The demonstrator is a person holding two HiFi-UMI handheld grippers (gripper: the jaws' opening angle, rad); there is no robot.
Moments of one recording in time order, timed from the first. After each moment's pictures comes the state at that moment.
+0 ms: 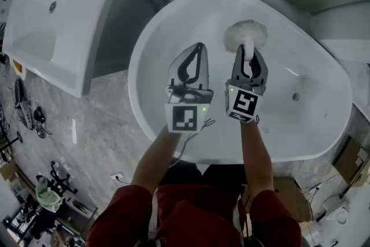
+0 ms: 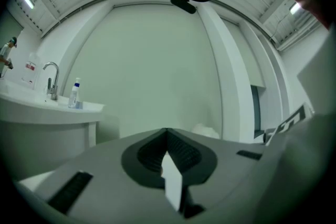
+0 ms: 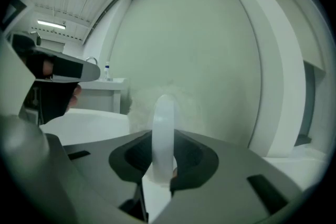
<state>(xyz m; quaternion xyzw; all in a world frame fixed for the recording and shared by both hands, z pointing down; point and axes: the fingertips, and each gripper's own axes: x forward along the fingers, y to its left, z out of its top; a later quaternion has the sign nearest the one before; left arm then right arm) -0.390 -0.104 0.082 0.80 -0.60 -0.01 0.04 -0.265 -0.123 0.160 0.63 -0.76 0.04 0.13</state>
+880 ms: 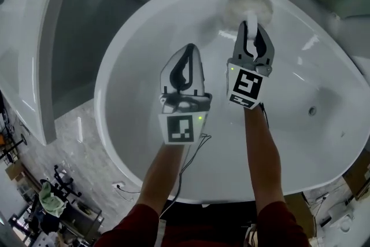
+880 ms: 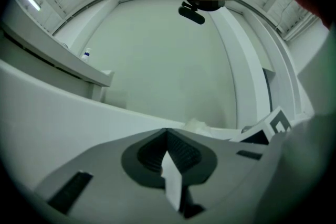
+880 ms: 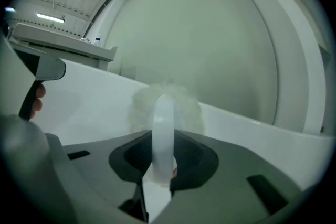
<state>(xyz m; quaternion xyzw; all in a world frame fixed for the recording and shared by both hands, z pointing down) -0.392 -0.169 0.243 0.78 -0.63 0.00 0.03 -0.262 -0.246 0.314 0.64 -0.76 0.03 0.13</state>
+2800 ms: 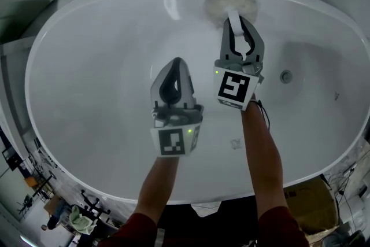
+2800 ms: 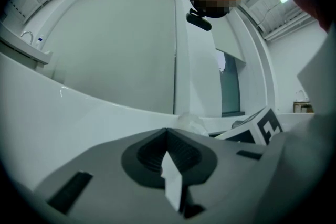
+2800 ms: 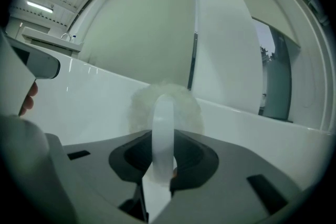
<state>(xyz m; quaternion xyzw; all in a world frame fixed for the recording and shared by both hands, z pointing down) -0.004 -0.088 0.327 0.84 -0.53 0.05 0.03 0.133 -0.152 0.390 0.70 -0.70 0.03 0.15</state>
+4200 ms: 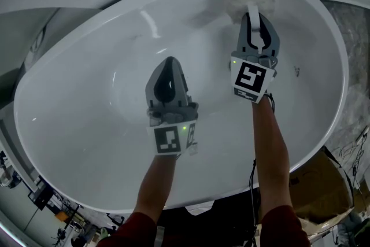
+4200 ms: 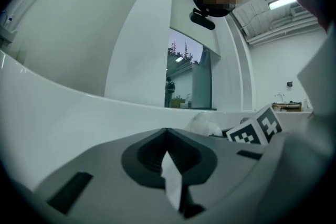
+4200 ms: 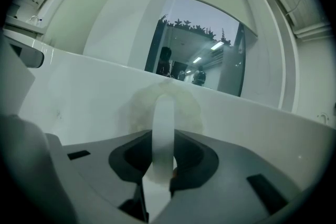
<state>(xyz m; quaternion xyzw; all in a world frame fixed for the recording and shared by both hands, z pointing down) 0.278 -0.043 0.381 0.90 -0.43 0.06 0.04 0.490 -0.049 0.449 0.80 -0.56 0.06 0.19</state>
